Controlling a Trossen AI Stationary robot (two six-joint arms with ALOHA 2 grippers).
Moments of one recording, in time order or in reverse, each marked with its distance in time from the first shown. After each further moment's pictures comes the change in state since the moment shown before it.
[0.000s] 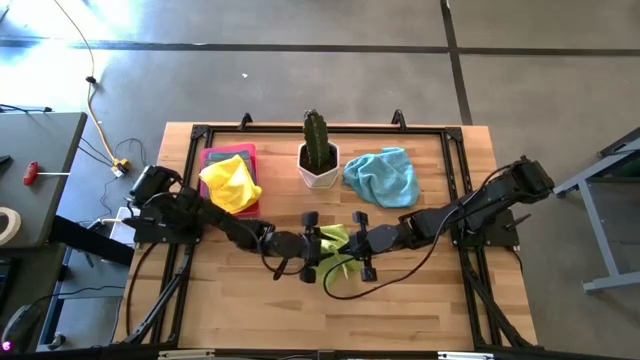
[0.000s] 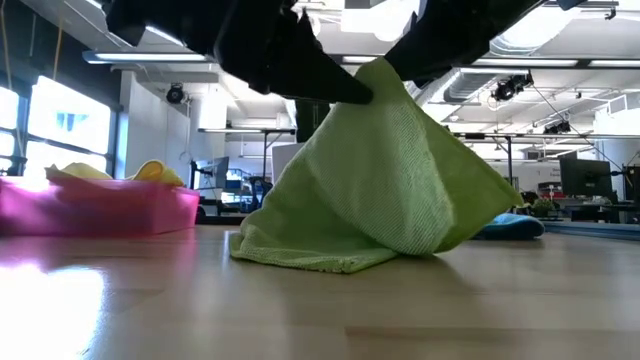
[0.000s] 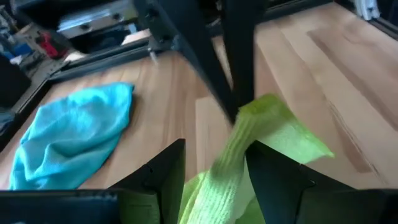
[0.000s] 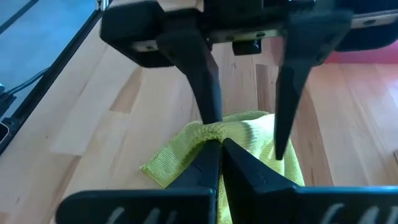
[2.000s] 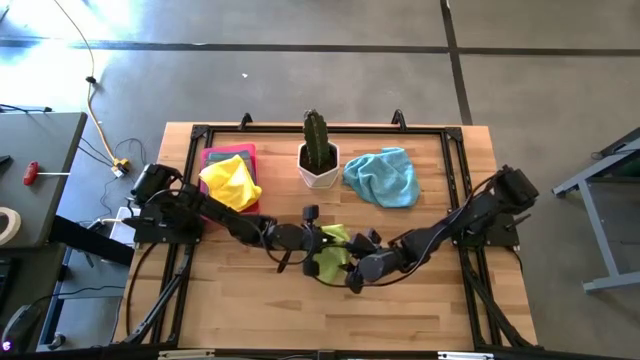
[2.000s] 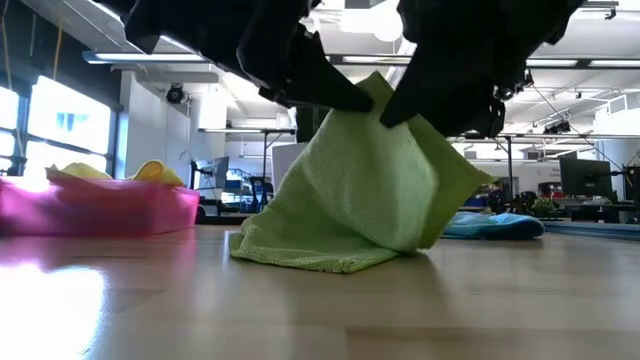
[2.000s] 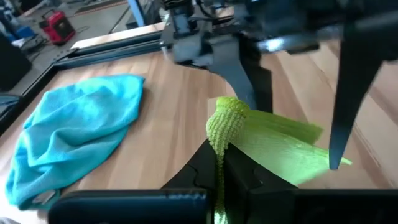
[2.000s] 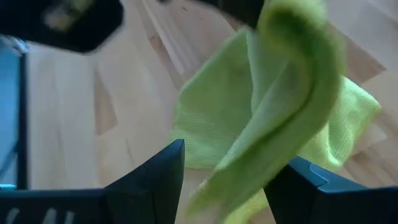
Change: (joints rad) left arm 0.049 -0.001 0.000 0.009 0.027 -0.059; right arm 0.118 0.164 0.094 -0.168 0.218 0.761
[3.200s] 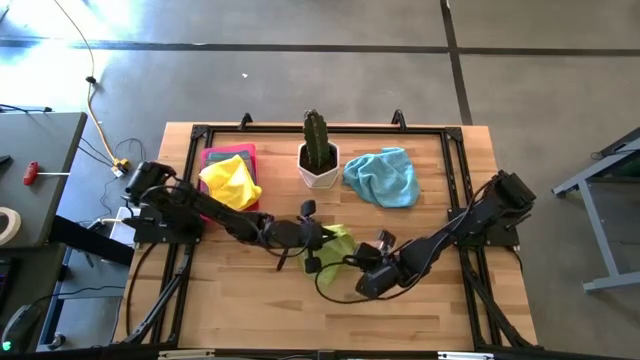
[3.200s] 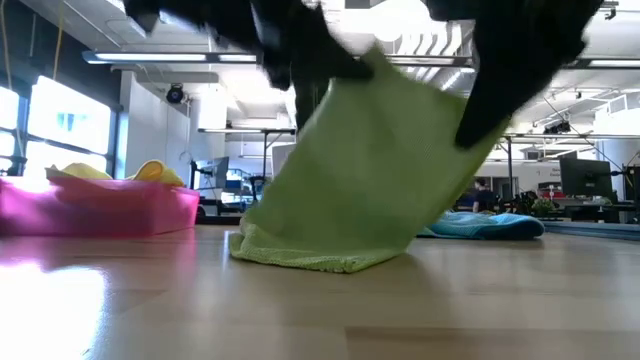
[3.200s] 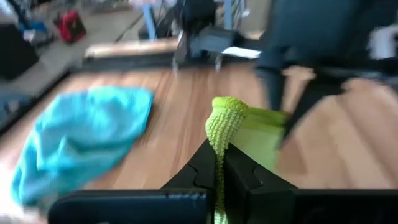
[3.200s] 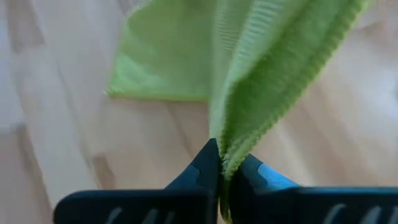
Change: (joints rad) left arm -0.001 -0.052 0.017 -0.007 -0.037 -0.101; right arm 0.080 0.046 0.203 -0.552 0.046 0.029
